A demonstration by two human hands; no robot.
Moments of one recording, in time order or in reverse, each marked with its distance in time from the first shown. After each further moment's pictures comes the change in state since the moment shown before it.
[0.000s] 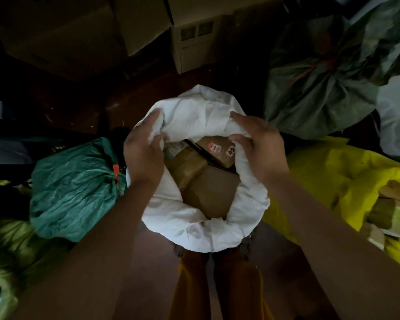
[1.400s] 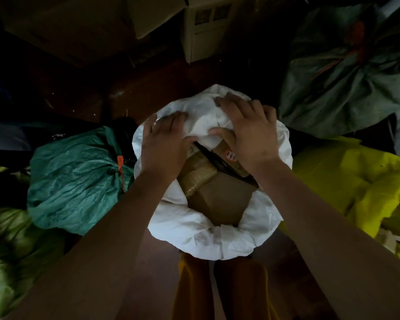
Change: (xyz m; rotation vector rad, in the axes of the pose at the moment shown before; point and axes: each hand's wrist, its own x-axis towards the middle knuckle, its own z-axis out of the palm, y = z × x) left_hand 0.002 -0.003 0.010 0.556 -0.316 0.307; right_hand 0.021 -0.029 0.037 -0.414 -0.018 -0.217
